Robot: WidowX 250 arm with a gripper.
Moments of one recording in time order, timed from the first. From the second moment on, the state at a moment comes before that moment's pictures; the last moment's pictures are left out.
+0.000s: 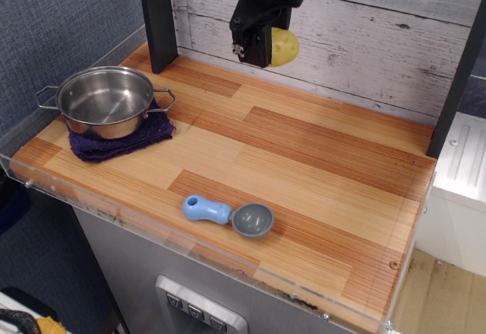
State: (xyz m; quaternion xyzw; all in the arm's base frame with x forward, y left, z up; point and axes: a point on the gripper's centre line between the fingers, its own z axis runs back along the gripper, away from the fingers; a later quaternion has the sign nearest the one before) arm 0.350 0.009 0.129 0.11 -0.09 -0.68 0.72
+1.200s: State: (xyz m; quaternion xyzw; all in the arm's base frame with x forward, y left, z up) arm 0.372 0.065 0.061 0.08 -0.05 -0.63 0.77
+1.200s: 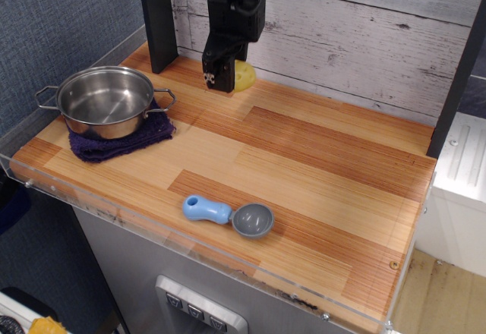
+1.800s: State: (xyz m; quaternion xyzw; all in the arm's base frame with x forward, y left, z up) arm 0.386 0.069 0.027 0.08 -0.03 -0.64 0.77
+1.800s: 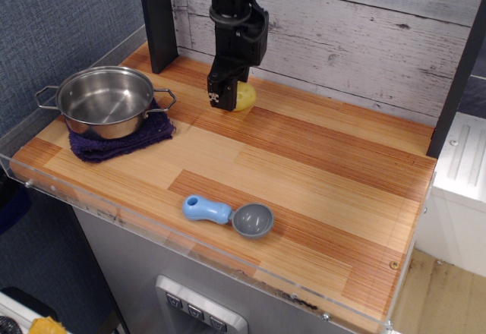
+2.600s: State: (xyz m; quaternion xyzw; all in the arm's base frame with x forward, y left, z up) arm 0.387 0.069 0.013 0.05 -0.06 -0.63 0.77
